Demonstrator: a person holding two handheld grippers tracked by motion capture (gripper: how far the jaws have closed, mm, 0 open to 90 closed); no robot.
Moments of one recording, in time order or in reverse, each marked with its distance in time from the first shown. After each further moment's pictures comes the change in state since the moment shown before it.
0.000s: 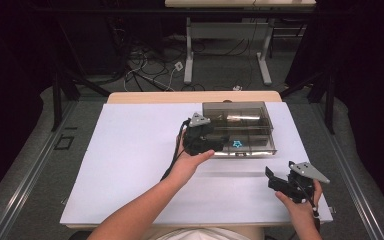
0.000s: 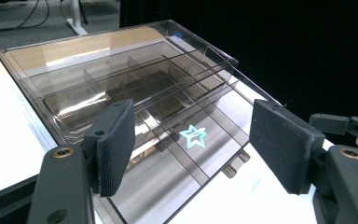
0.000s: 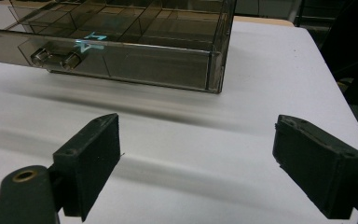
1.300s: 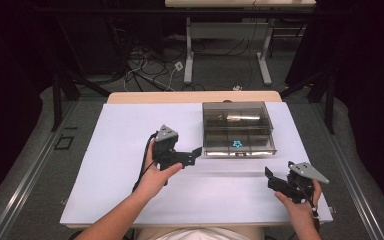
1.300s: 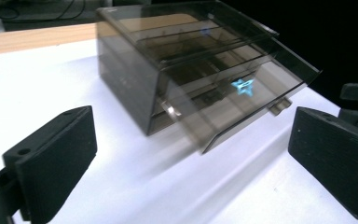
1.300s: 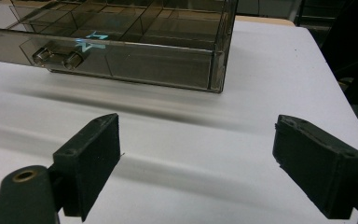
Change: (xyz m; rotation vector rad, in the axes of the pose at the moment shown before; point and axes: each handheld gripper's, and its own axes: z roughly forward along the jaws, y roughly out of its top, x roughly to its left) left arm 0.035 -0.044 -0.063 -0.003 0.091 -0.042; right arm 0.001 0.000 0.000 0.006 -0.004 -0.007
